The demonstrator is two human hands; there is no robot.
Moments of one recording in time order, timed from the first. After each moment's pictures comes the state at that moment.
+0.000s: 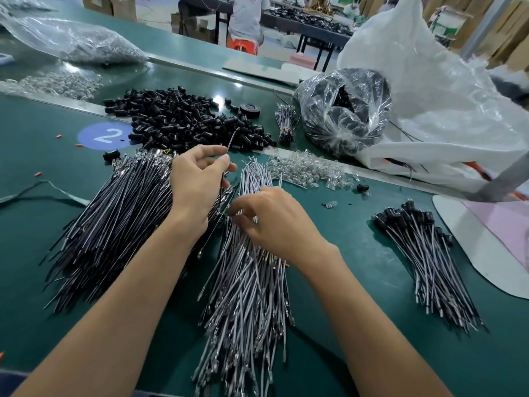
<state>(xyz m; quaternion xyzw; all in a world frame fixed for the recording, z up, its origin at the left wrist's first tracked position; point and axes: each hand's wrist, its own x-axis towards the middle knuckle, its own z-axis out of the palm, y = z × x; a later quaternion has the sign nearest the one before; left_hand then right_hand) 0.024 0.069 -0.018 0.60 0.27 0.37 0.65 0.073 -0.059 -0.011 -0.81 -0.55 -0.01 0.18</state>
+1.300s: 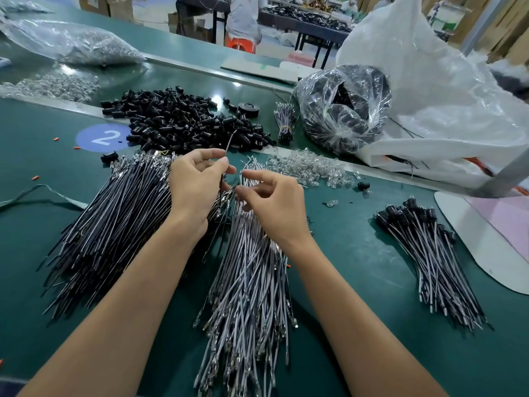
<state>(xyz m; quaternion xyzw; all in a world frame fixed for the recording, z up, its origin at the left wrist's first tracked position) 0.023 0.068 -0.019 0.61 0.29 0.35 0.65 0.081 -0.043 -0.026 -0.78 -0.32 0.05 0.54</state>
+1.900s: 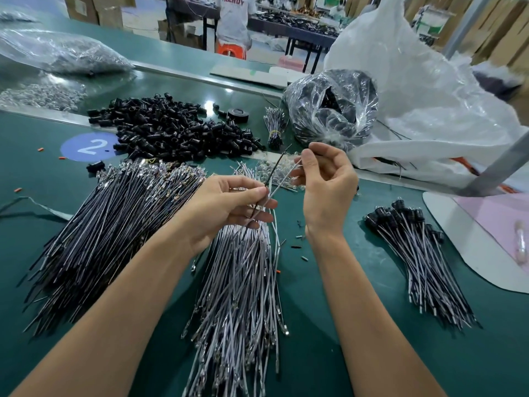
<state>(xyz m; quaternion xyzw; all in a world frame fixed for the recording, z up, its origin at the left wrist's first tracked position) 0.018 0.049 -0.009 0.63 0.11 0.06 0.77 0.115 -0.073 -0.003 -0.61 -0.17 -0.11 0.76</state>
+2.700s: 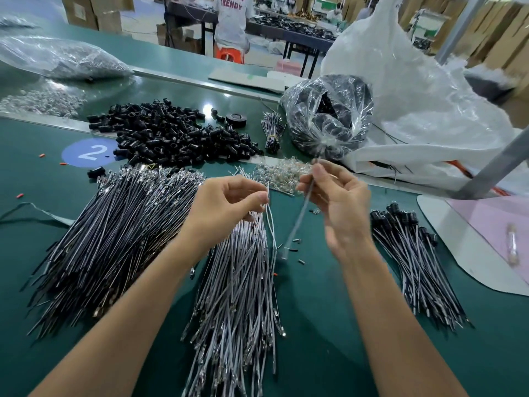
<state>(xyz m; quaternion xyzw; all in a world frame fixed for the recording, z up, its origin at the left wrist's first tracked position) 0.021 0.041 -0.016 0.74 0.11 0.21 0.63 0.120 -0.112 0.004 -0.57 -0.17 0.09 0.80</state>
